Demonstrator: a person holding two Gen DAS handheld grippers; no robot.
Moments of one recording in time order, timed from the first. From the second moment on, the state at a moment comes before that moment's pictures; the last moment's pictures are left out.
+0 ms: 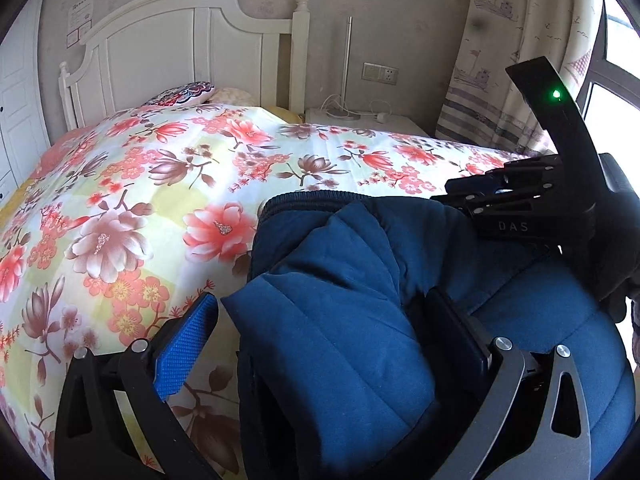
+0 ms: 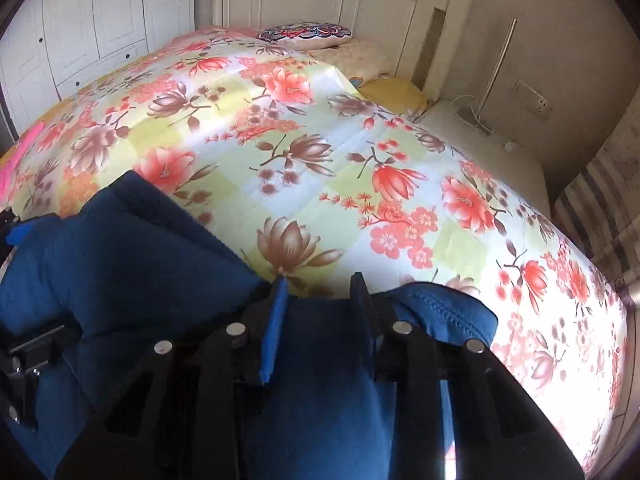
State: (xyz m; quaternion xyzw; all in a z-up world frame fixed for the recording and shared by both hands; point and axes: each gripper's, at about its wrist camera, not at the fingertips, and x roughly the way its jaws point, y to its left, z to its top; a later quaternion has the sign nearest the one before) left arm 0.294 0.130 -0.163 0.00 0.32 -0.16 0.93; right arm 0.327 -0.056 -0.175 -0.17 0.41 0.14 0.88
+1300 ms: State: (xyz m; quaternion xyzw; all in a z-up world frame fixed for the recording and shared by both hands) left arm 0.170 0.122 -0.160 0.08 0.31 -0.09 0.94; right arm 0.122 -0.090 -0.117 -0.12 0.26 0.19 0.94
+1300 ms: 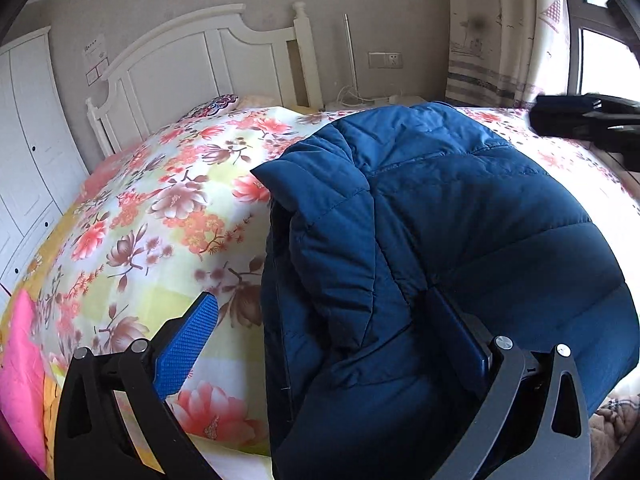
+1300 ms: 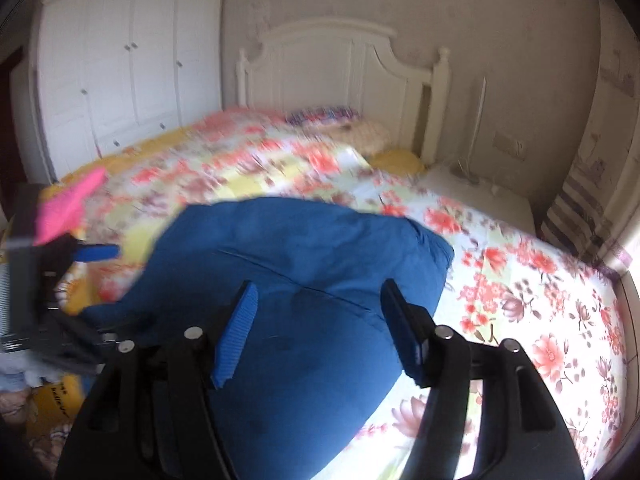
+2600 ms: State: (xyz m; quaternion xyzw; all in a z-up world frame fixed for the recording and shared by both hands) left arm 0.208 0.134 -0.045 0.00 0.28 -0.18 0.94; right arm 0.117 -0.089 -0.092 -0.17 0.23 0.18 0.94
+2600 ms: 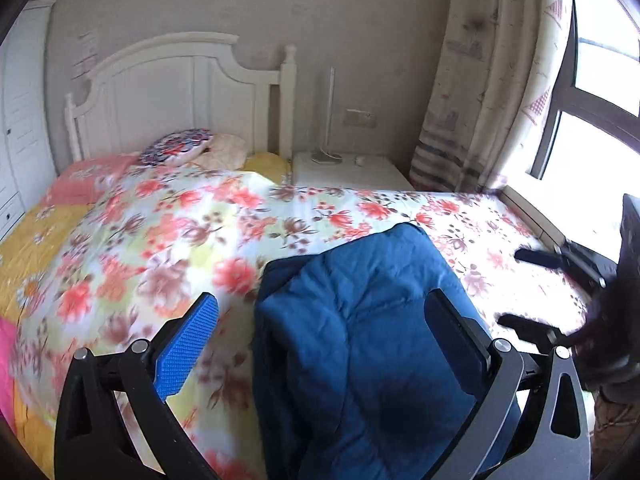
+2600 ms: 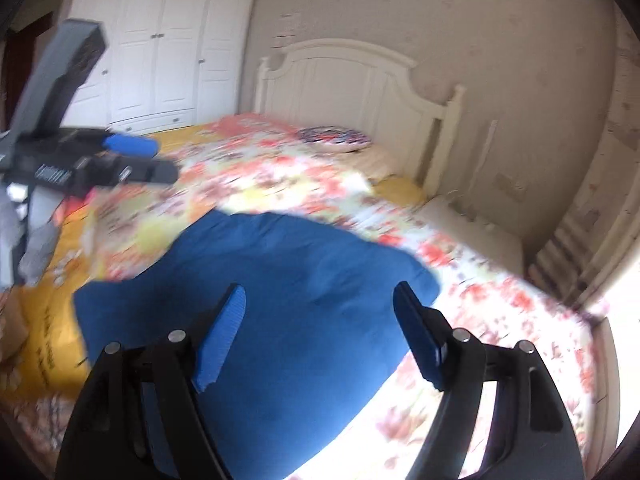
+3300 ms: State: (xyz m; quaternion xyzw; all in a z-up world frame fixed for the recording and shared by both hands) left arm 0.280 0.109 -0.157 0.02 0.37 -0.15 0.92; right arm 0.331 -0.051 -0.181 -0.18 0.41 0.13 0.88
